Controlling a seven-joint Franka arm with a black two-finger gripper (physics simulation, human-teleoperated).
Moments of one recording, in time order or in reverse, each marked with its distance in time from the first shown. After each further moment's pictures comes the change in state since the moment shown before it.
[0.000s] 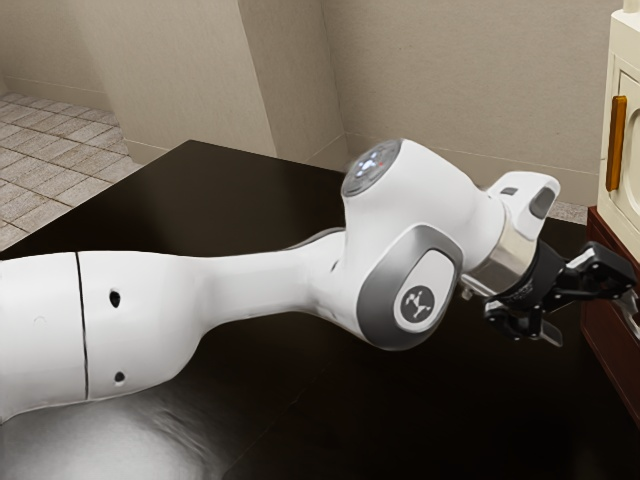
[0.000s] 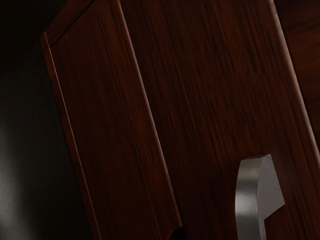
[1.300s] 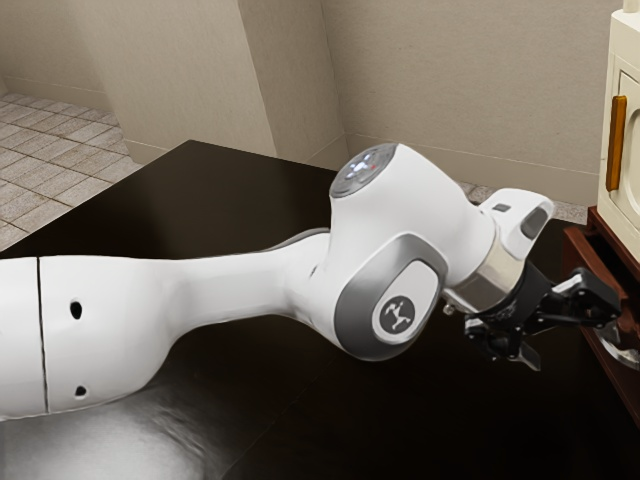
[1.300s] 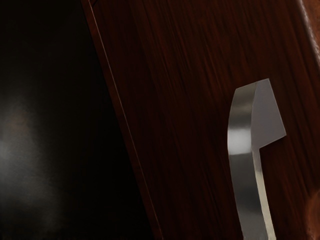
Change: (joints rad) arm -0.011 -0.087 0.014 -0.092 0.006 -0.078 0.002
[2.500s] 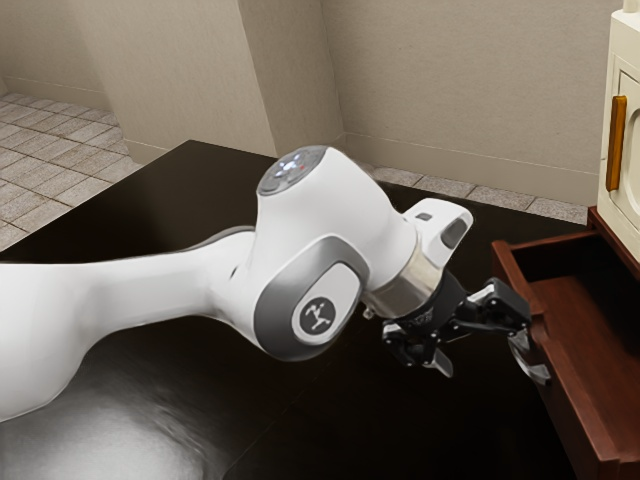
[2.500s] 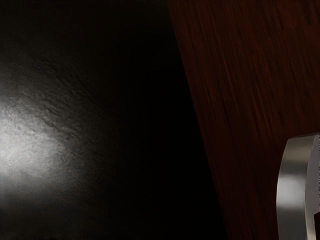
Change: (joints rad) arm 0.094 -0.206 0.004 -0.221 0.000 -0.079 -0.003
